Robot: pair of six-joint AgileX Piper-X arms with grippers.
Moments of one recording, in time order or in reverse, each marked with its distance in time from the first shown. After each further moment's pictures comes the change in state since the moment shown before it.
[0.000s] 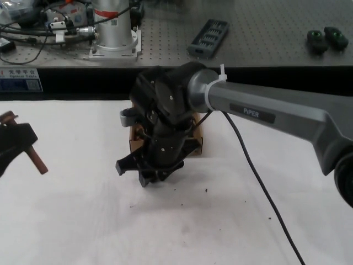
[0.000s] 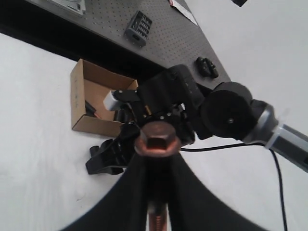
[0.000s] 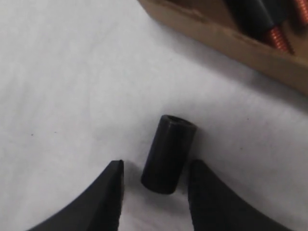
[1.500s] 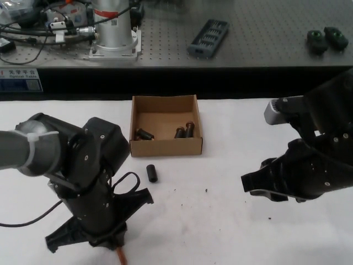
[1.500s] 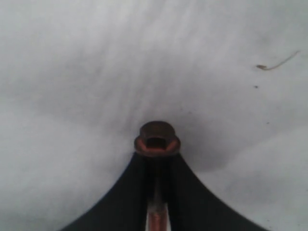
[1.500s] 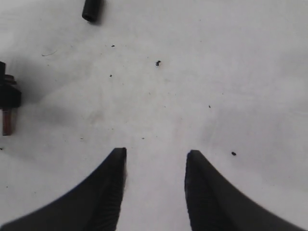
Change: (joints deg) left arm -15.1 67.0 -24.7 19.6 -8.4 -15.0; right arm -9.5 -60.3 62.5 -23.4 -0.7 2.6
